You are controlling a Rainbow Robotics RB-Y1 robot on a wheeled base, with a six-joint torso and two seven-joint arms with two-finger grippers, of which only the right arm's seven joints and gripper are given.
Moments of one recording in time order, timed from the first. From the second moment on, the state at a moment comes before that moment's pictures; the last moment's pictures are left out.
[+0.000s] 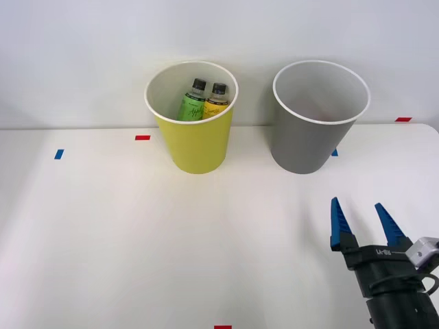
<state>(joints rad) 0.53 -0.26 0.17 -1.87 -0.18 -0.44 1.24</state>
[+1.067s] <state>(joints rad) 0.54 -0.22 0.11 -1.67 0.38 -0.73 0.95</state>
